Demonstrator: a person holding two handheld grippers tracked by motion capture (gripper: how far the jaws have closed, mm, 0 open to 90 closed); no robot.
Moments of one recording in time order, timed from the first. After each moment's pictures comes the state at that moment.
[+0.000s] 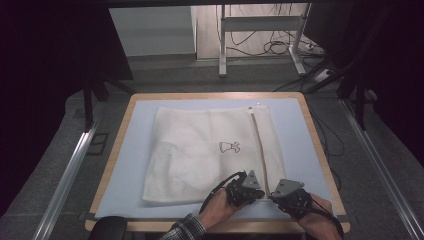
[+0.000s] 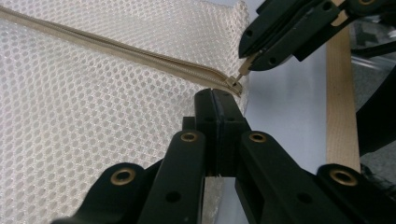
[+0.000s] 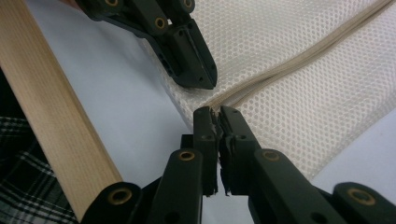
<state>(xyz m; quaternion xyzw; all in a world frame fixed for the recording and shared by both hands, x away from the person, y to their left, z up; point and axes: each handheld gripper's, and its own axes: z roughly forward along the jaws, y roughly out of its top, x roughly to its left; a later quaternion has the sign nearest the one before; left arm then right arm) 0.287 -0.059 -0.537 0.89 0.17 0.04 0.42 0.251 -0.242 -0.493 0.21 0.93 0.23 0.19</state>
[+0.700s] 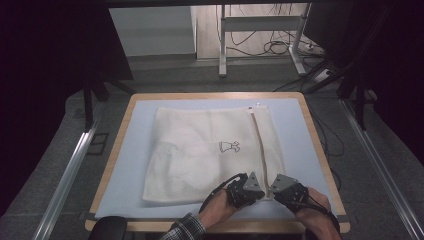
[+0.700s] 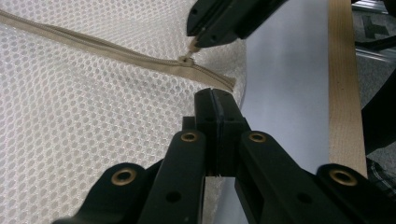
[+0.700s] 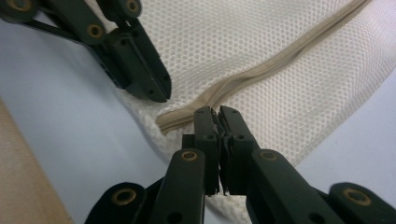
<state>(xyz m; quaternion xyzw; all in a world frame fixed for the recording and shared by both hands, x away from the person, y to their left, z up) 0.285 -0.058 -0.537 0.90 0.15 0.06 0.41 0.266 -0.237 -0.496 0.20 0.93 0.21 0.24</state>
